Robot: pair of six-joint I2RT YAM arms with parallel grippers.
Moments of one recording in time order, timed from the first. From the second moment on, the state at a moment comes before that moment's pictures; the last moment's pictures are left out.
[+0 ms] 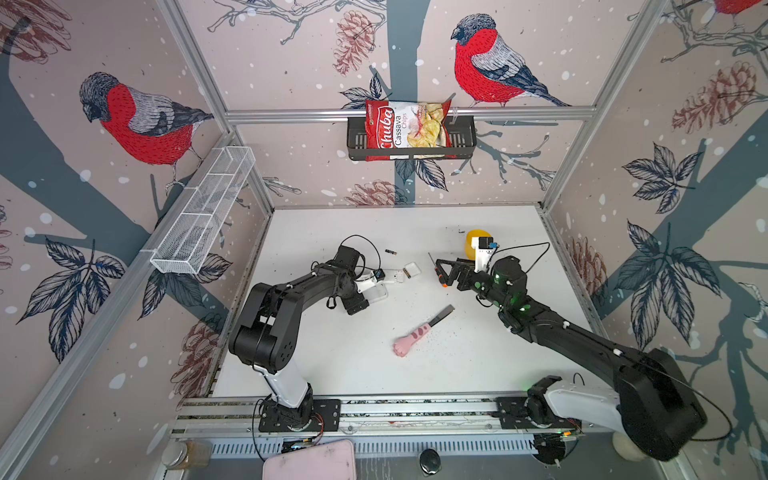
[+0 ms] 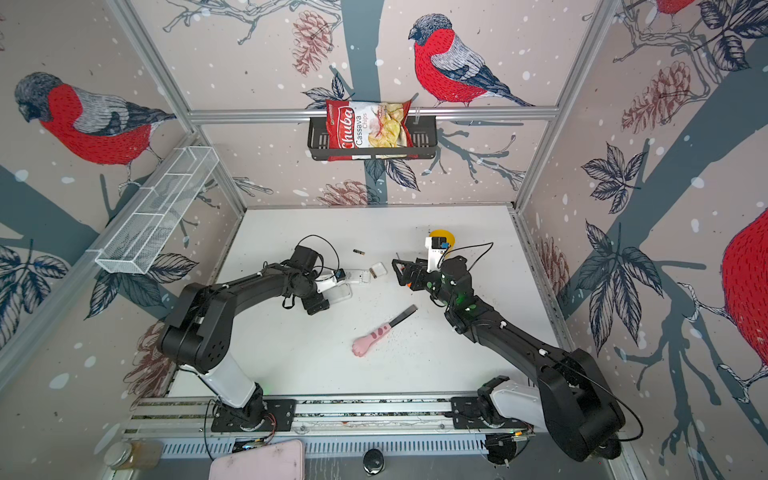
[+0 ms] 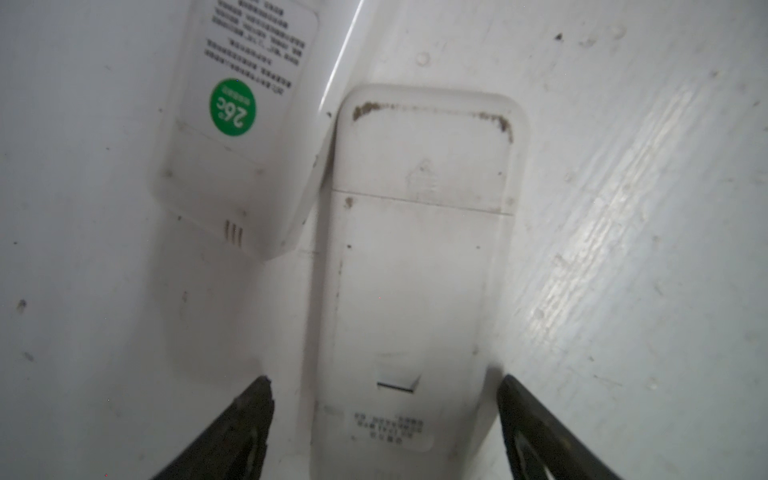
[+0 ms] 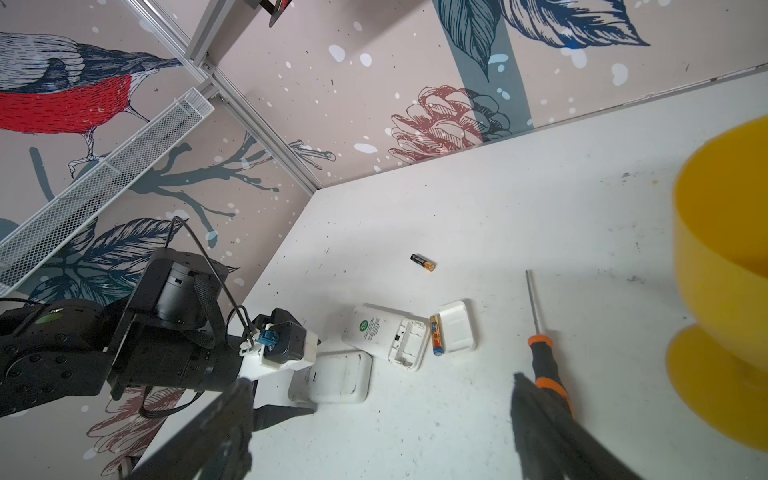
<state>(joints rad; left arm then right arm) -0.33 1.70 0.96 -0.48 0.13 0.81 0.55 1.20 0.58 0.40 -0.21 0.52</state>
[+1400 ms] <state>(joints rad) -0.48 1.43 0.89 -0.57 0.21 0.76 0.57 1.45 0.77 0.28 -0.43 0.46</state>
